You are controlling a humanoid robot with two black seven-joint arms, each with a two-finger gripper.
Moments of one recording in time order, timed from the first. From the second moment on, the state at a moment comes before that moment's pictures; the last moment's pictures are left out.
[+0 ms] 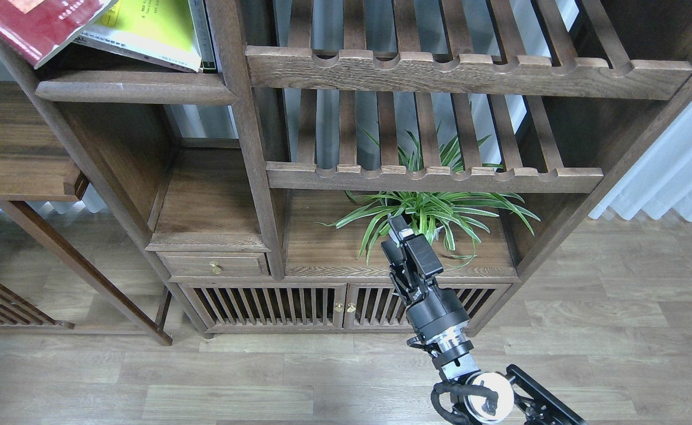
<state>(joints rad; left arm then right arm) -0.60 0.80 -1.11 -1.24 -0.30 -0.49 0.02 0.02 0.01 0.94 1.16 0.18 0.58 0.17</state>
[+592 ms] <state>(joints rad) -0.71 0.36 -1.32 -1.04 0.40 -0.39 -0.08 0.03 0.01 0.91 1.17 0.18 0.58 0.17</state>
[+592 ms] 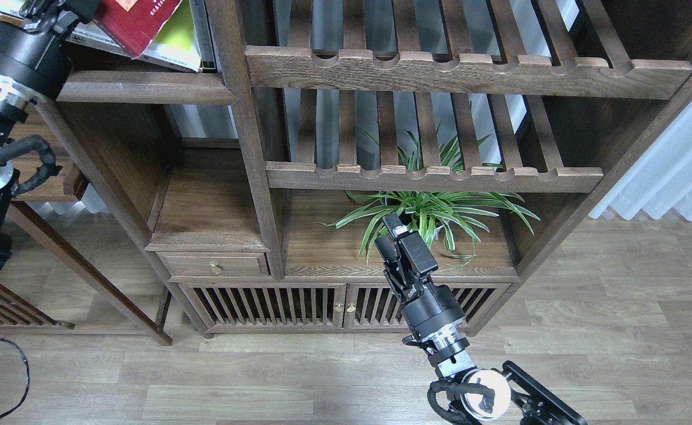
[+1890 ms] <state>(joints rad) -0.97 0.26 -1.09 -0.67 0.49 -0.28 -0.28 0.02 0.01 0.90 1.22 0.18 0.58 0.17</state>
